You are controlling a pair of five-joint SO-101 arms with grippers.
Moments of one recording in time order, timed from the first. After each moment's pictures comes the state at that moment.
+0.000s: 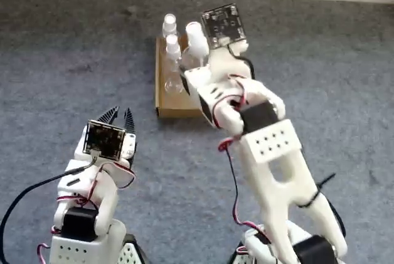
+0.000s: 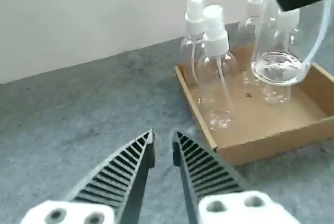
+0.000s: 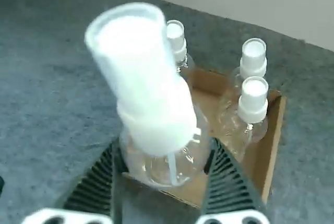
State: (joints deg) left arm 0.8 -100.5 84.4 42.4 -5.9; right arm -27.3 -25.7 18.1 46.7 1.2
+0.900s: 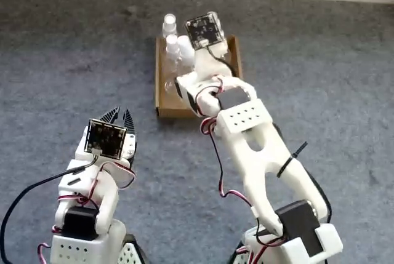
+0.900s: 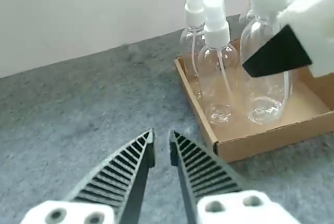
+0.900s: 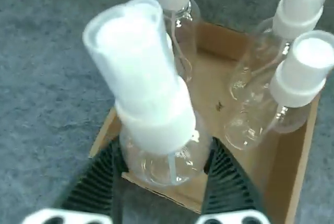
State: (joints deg) left arm 0.7 -100.4 84.7 42.4 -5.9; right arm -27.3 -9.4 21.3 36.0 1.2
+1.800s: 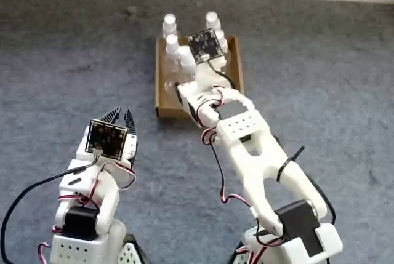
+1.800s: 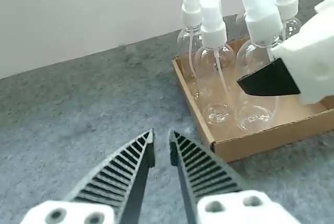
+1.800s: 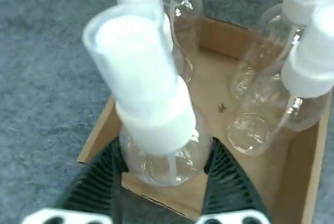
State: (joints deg) left arm 1.4 -100.4 84.7 42.4 -5.9; right arm -27.3 -9.3 31.0 23.3 1.2
